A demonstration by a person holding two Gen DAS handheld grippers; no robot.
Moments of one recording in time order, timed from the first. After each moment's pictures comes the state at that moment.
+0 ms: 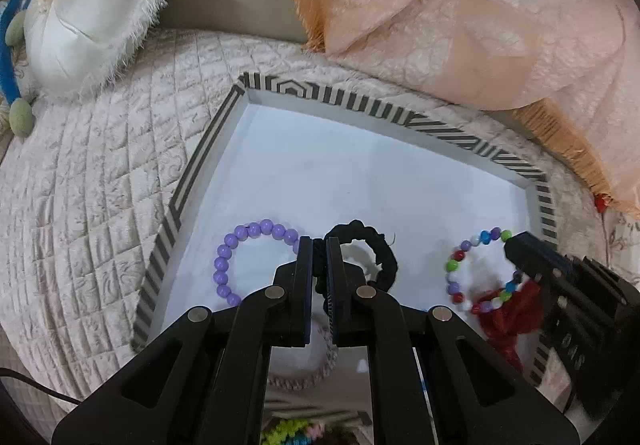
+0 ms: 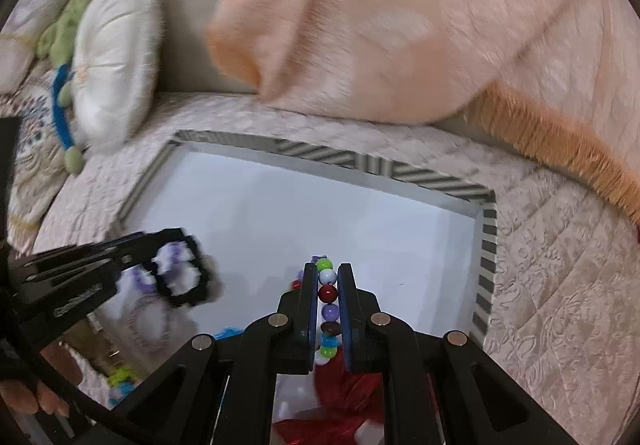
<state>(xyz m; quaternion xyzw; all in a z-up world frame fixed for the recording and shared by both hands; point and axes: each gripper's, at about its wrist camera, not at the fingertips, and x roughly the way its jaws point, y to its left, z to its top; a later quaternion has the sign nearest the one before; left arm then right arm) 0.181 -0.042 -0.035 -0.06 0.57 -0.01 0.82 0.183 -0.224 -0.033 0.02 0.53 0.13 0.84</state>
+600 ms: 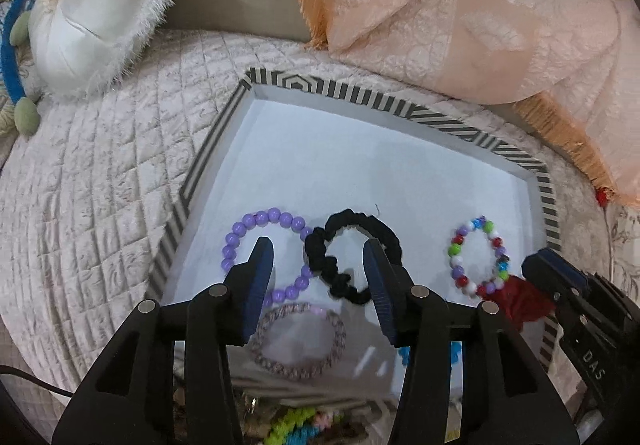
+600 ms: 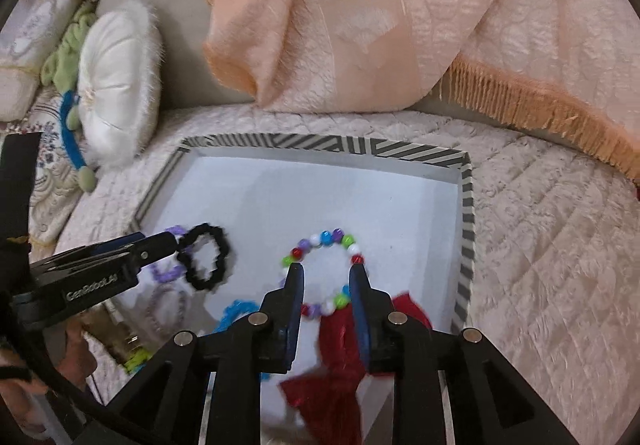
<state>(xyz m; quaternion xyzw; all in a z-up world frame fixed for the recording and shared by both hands) 0.165 -0.040 -0.023 -0.05 0.56 -0.01 0.83 0.139 -0.244 -0.013 0.07 0.51 0.13 0.85</state>
